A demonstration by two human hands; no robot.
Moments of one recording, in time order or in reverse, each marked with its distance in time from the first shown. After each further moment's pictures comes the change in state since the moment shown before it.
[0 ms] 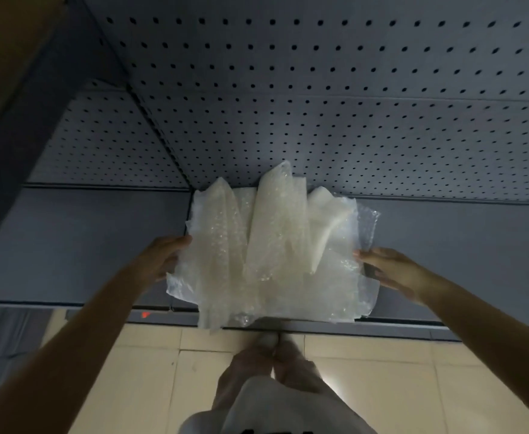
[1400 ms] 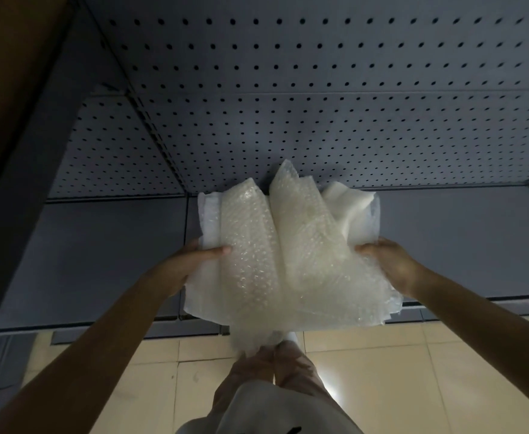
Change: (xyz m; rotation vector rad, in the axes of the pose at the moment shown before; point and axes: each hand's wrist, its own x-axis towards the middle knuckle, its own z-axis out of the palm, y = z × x) left_hand 0.011 0.007 0.017 -0.029 -0.423 0.220; right_hand 0.002 0.008 0.031 0.227 0.231 -0.126
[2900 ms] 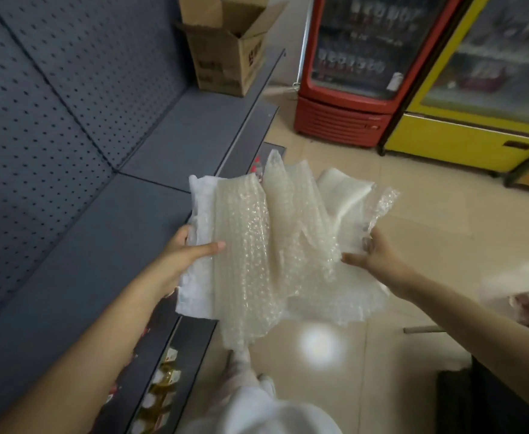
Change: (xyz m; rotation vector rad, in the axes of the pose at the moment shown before) left_hand 0.013 0.010 0.617 0.653 -0.664 0.132; right_hand -0.338 0.347 -0.339 0.637 0.873 -0.072
